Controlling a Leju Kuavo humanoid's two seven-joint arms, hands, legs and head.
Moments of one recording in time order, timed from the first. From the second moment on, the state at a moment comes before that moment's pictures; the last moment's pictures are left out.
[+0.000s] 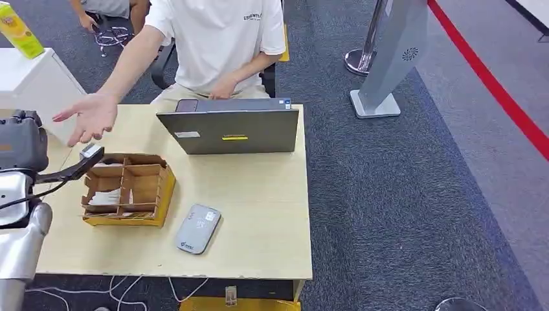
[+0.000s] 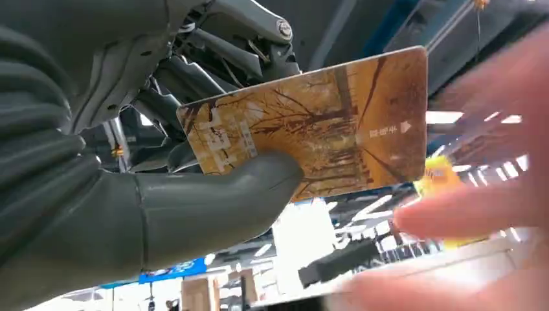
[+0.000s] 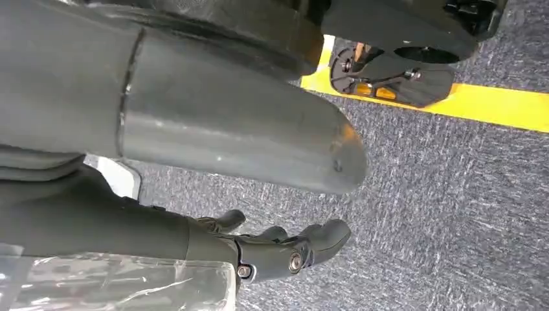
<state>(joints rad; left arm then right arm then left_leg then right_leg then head) -0.46 0.43 0.02 -1.13 -1.55 0.41 0.17 -0.07 0.28 -0.88 -0.19 1.23 -0.27 -0.15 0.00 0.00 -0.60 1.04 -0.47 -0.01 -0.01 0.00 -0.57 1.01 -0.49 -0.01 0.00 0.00</state>
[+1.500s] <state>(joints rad) 0.04 0.30 -0.28 -1.85 -1.55 0.27 0.21 -0.07 0.29 -0.96 -0.19 1.10 -0.33 -0.17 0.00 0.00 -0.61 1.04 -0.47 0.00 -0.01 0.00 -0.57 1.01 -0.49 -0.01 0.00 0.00</state>
